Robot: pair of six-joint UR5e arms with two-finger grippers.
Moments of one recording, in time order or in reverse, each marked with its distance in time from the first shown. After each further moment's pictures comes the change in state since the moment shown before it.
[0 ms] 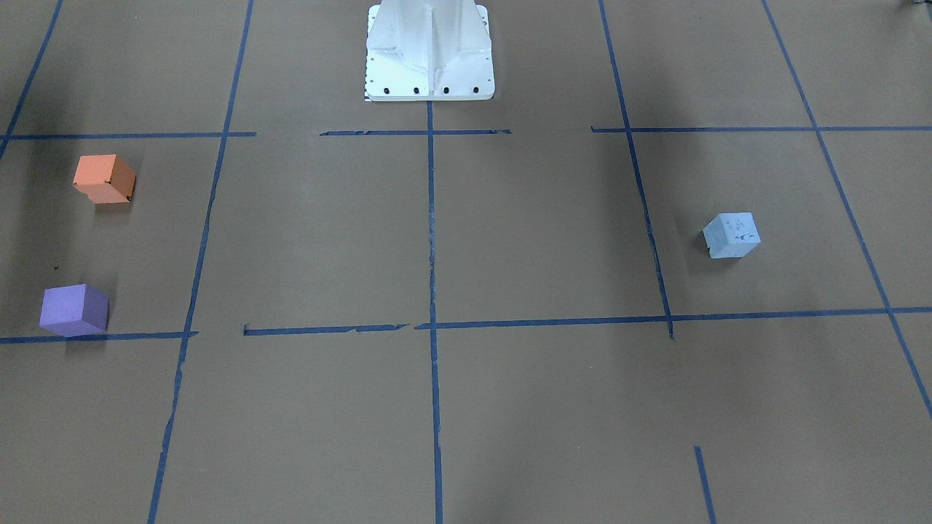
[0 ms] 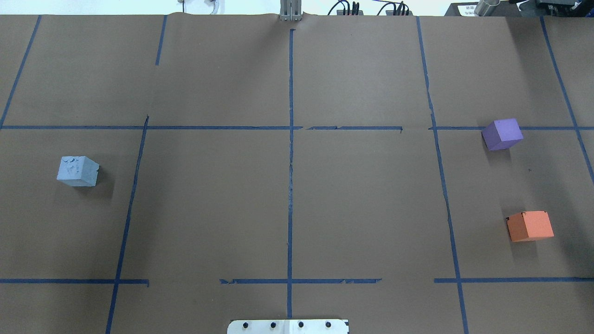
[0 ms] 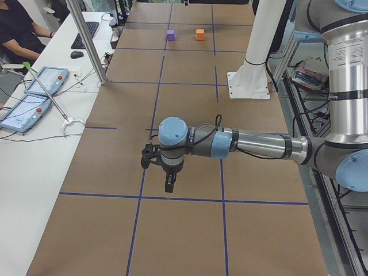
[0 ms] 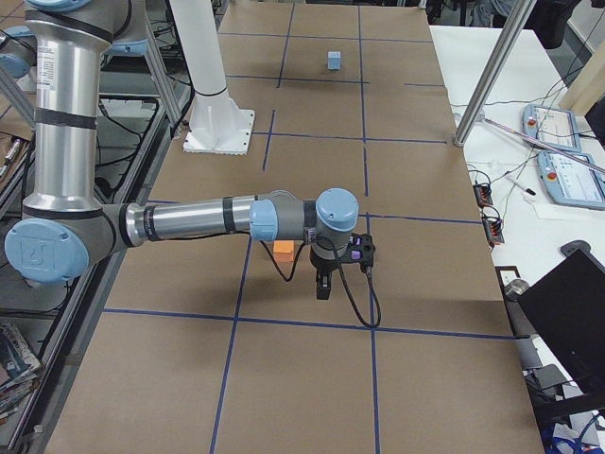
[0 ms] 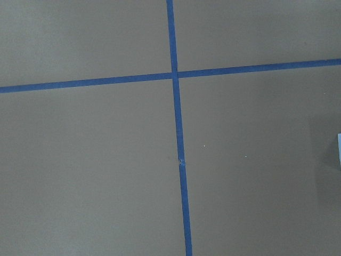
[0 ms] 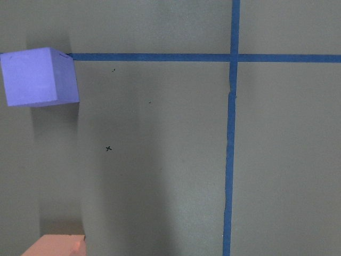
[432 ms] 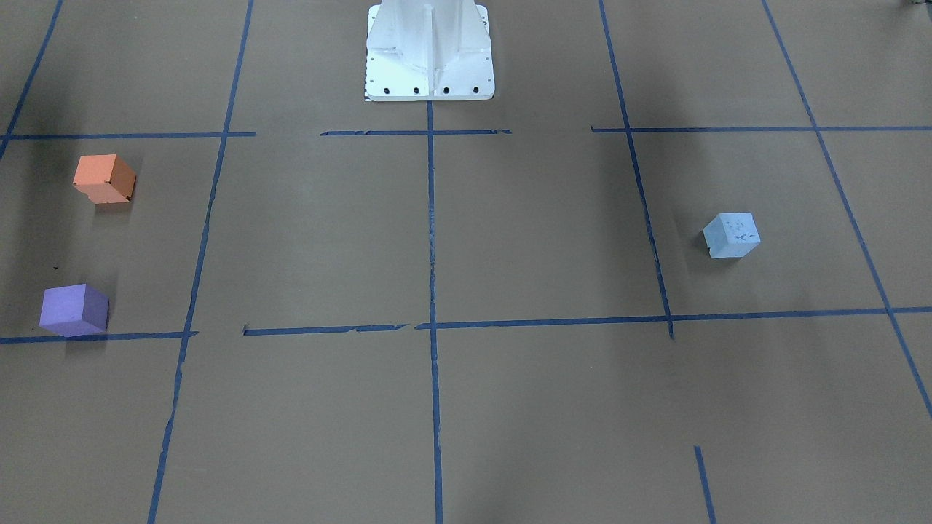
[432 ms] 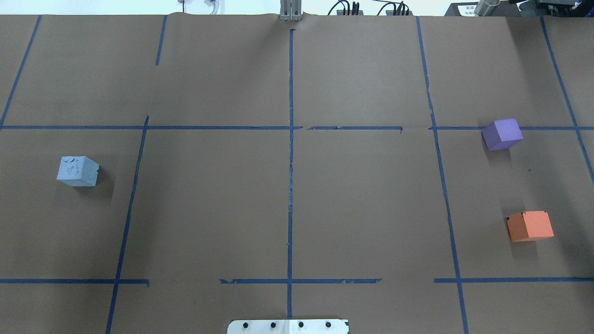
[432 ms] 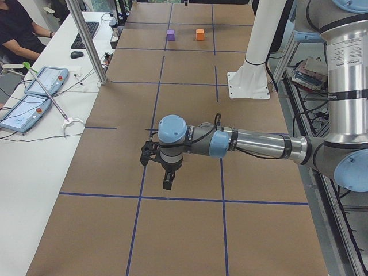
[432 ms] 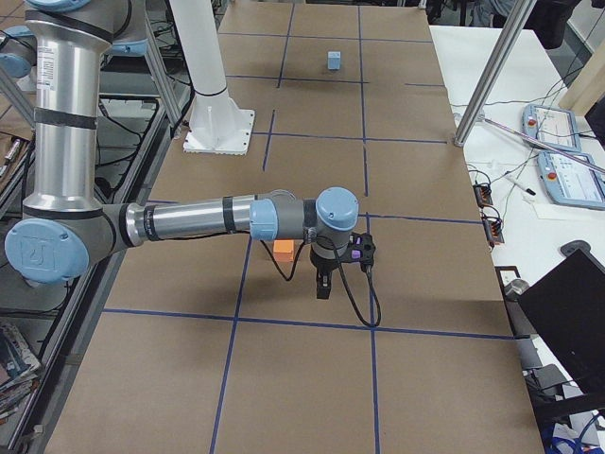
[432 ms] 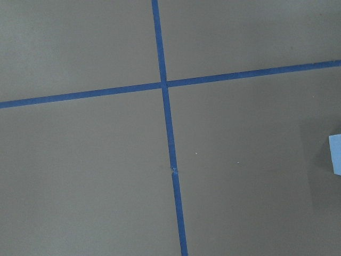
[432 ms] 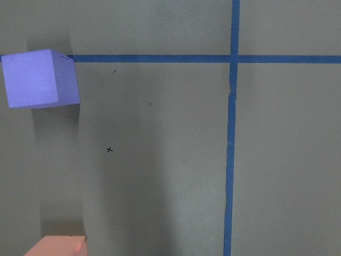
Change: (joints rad) left arm 0.031 -0.004 -0.003 -0.011 -0.006 -0.009; right arm 0.000 0.001 0.002 0.000 -0.001 0.008
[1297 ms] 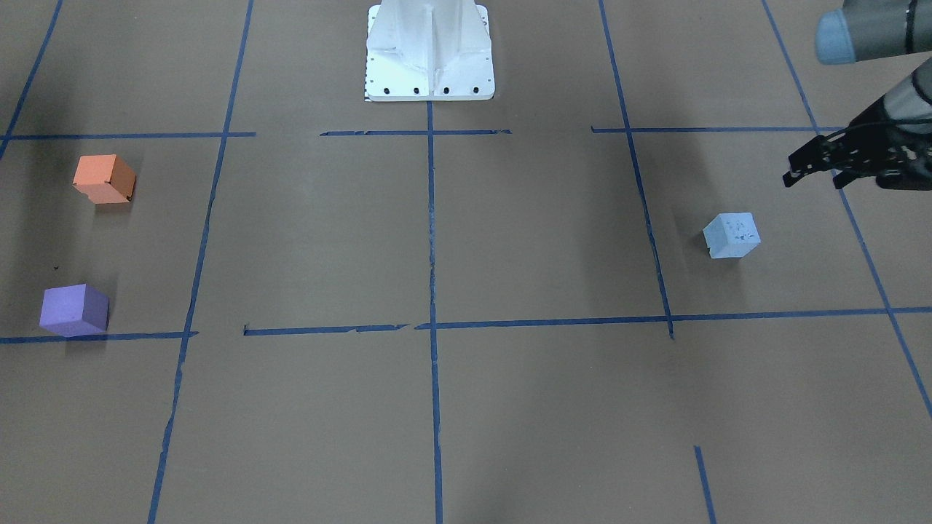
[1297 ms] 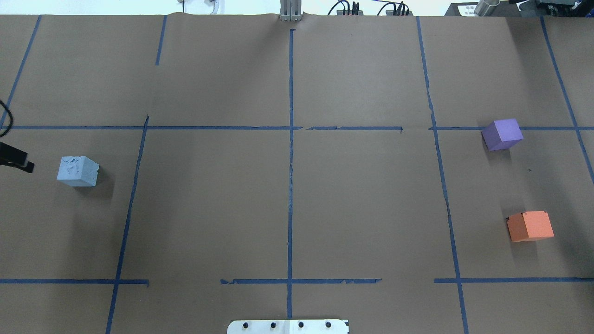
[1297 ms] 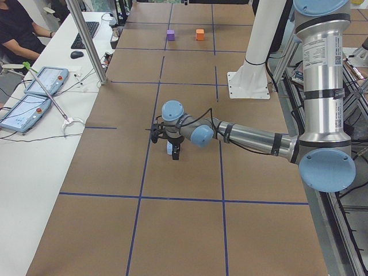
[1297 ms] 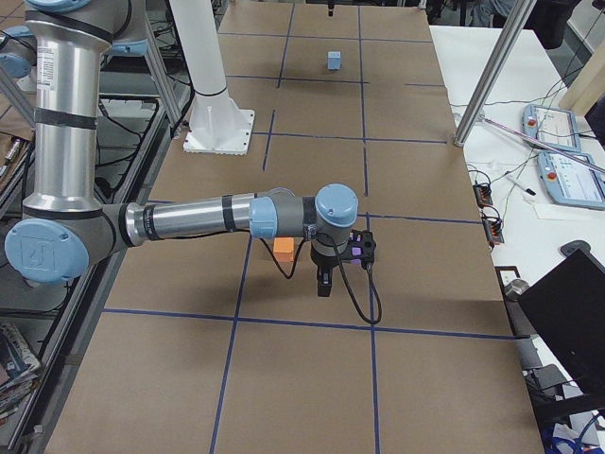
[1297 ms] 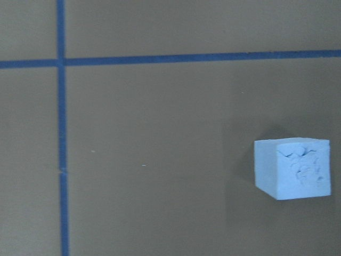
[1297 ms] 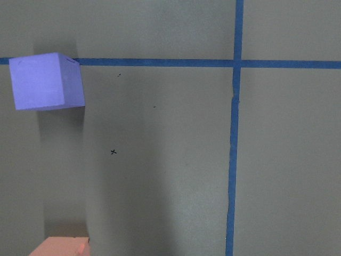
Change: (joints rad) left arm 0.484 -0.069 0.011 -0.339 0.065 -0.741; right arm -0.002 0.000 0.013 0.004 -0.003 0.004
